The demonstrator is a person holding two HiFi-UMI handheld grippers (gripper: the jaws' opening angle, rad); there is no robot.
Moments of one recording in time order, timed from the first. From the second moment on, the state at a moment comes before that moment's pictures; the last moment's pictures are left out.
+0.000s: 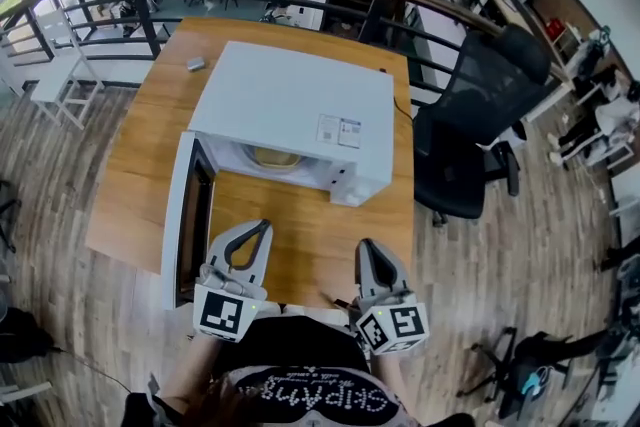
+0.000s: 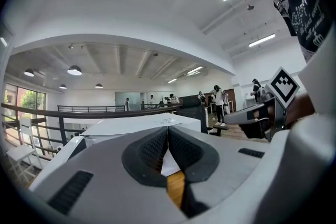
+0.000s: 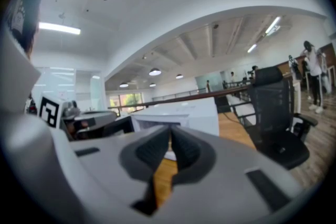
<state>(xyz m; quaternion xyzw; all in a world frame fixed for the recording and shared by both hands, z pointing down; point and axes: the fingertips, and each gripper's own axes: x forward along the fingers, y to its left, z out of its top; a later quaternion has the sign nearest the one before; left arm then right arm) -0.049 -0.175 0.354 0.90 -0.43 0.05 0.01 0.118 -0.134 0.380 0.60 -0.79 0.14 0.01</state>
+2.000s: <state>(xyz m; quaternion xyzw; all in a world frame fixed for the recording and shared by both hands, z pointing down) 0.000 -0.348 0.551 0.84 -0.28 0.44 -0.18 0.185 -0.140 0.403 0.67 -0.72 0.17 0.02</state>
